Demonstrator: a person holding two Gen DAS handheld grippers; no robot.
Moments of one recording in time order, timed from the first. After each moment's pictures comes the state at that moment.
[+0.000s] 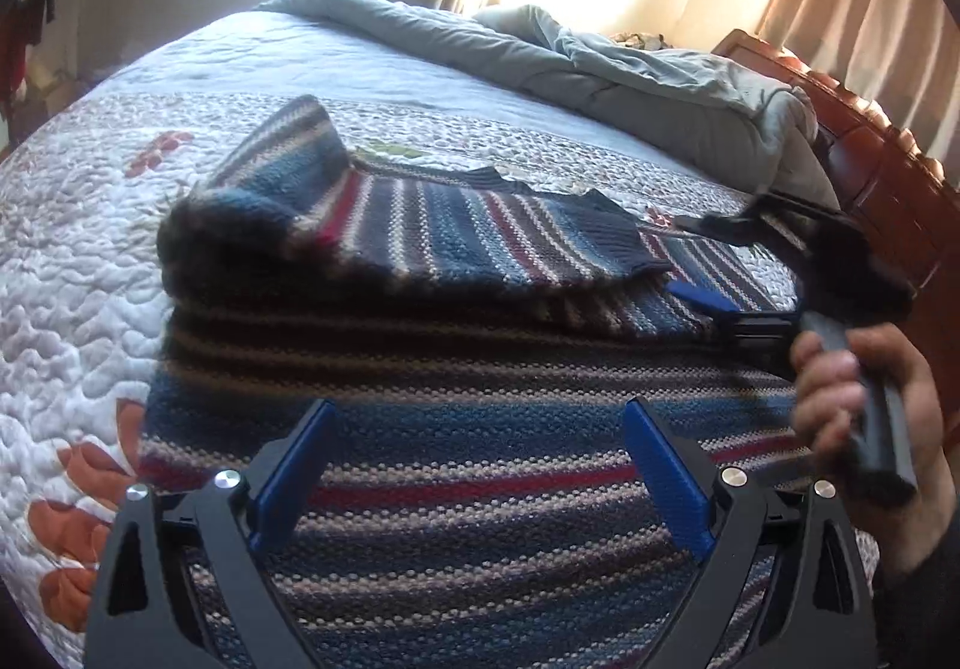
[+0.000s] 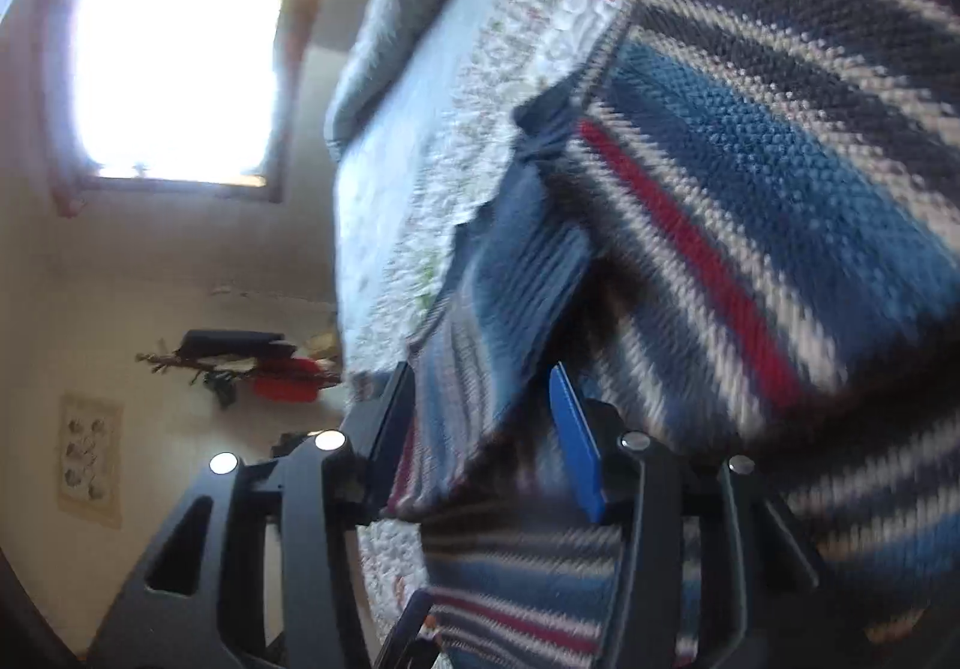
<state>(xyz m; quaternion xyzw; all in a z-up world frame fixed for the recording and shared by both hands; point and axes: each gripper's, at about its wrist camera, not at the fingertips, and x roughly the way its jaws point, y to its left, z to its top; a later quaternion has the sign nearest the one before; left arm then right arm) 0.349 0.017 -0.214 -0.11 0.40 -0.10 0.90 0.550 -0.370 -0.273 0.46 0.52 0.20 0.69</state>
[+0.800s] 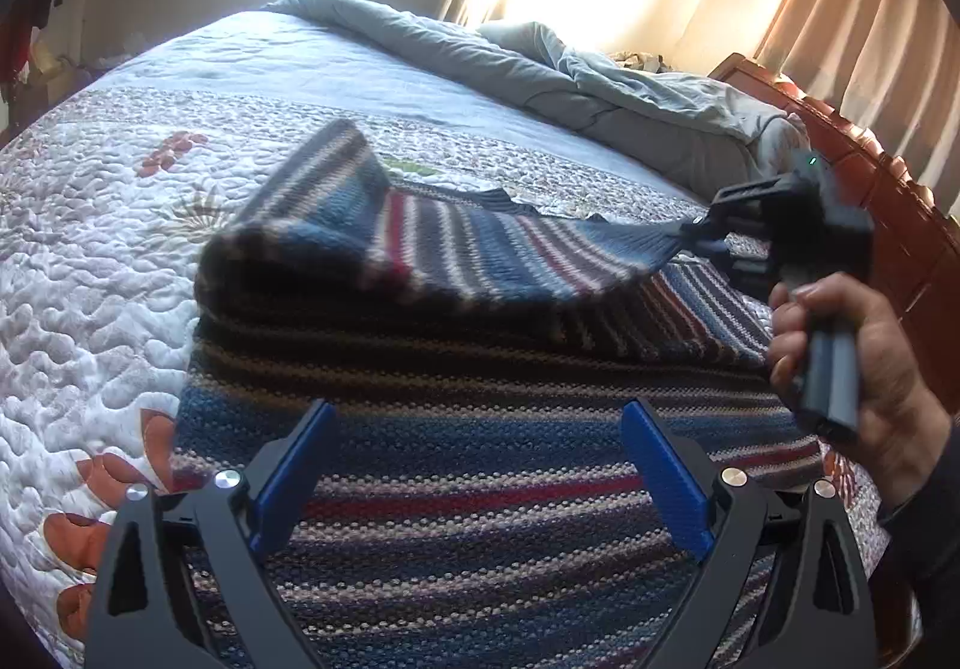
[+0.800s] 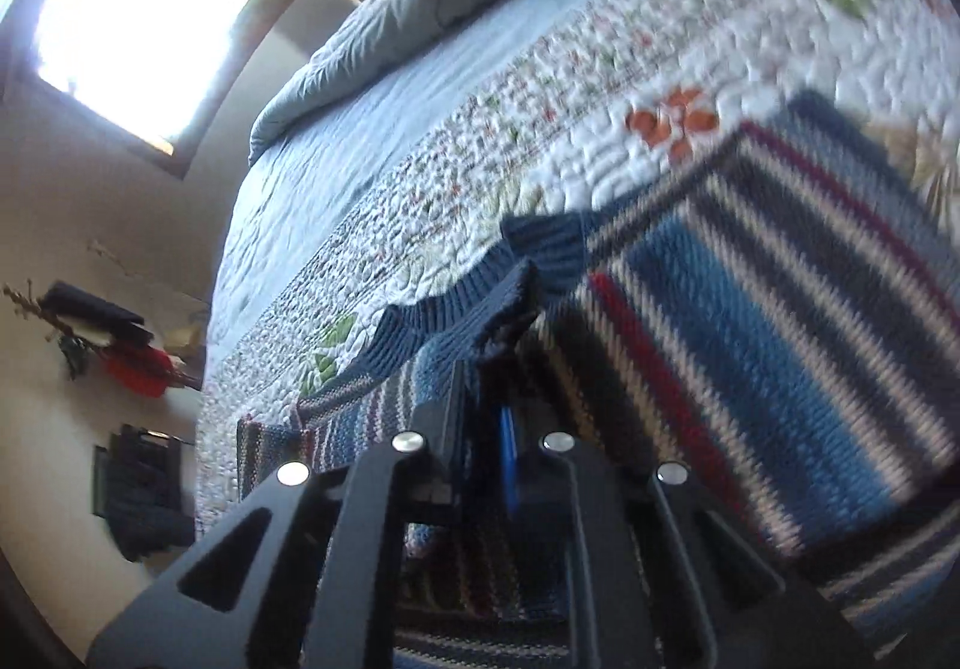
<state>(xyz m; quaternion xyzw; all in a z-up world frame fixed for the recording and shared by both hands) 0.347 0.041 -0.210 -0.14 0.39 -0.11 0.90 0.590 -0.336 -0.201 0.27 0.49 0.13 0.82</state>
